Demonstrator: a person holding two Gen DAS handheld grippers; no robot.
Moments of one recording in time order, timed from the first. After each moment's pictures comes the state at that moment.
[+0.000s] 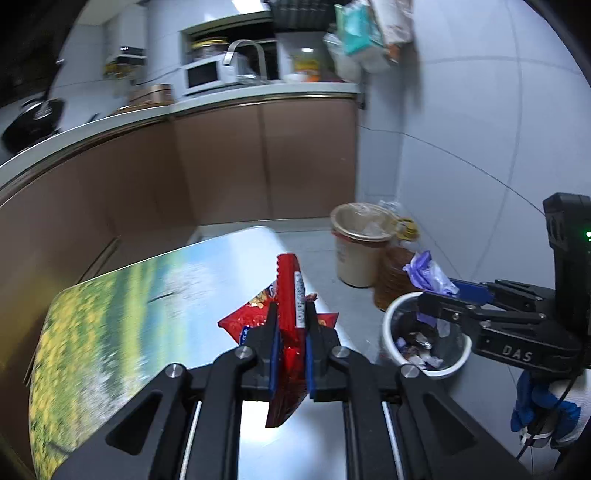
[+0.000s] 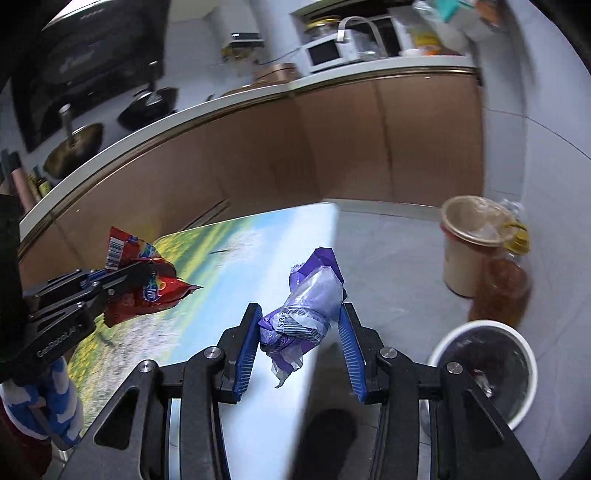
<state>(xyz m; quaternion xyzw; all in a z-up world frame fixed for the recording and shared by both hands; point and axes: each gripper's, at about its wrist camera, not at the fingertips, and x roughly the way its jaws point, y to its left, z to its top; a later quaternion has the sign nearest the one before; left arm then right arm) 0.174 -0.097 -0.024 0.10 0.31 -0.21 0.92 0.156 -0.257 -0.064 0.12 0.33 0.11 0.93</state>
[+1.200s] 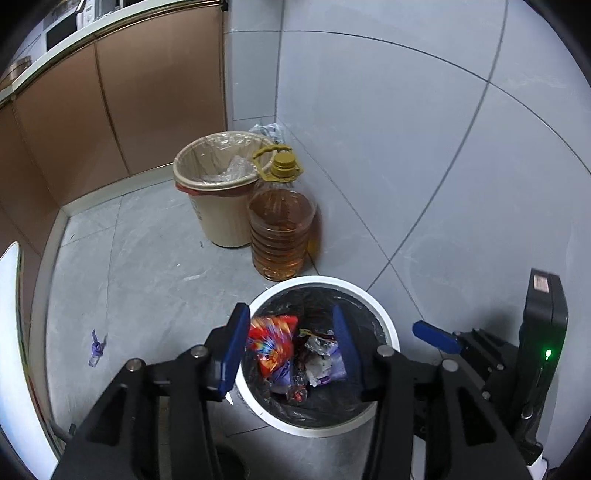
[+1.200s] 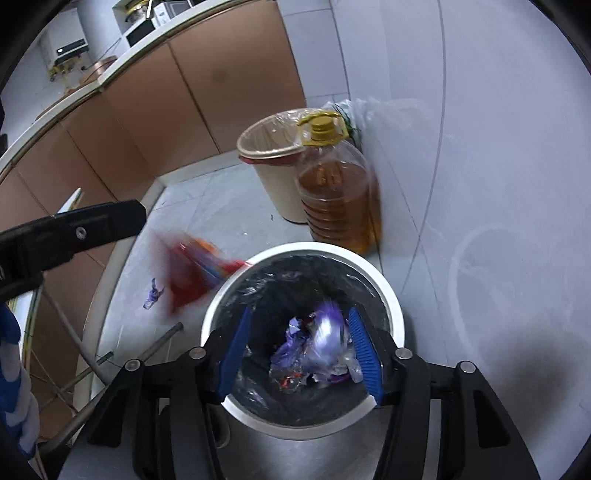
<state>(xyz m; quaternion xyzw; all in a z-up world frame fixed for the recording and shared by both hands) 0.281 -0.376 -0.147 0.15 0.44 -0.36 0.81 0.175 -0.481 -0.229 0.20 0.44 -0.13 0.87</state>
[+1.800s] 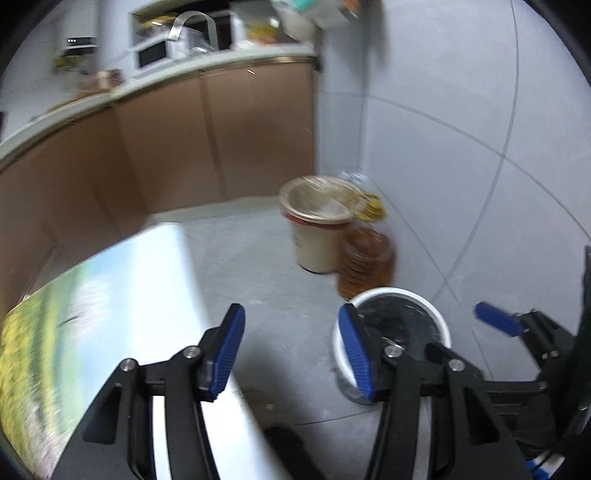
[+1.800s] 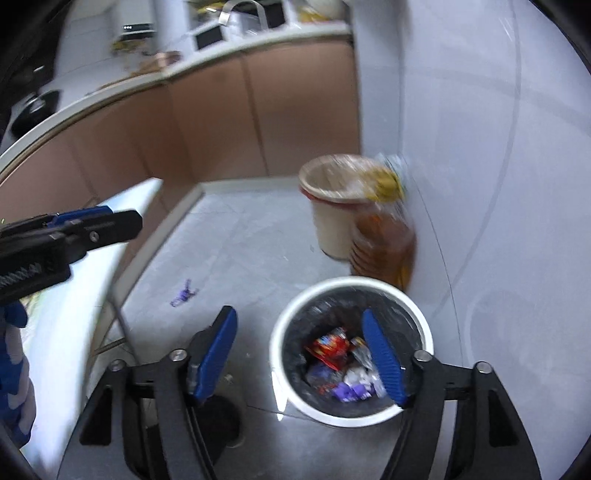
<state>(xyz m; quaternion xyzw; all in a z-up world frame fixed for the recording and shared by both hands) 0.222 -0.206 -0.056 0.12 0.35 -0.23 0.90 0.157 -0.358 -0.127 0.09 0.36 -0.07 0.92</state>
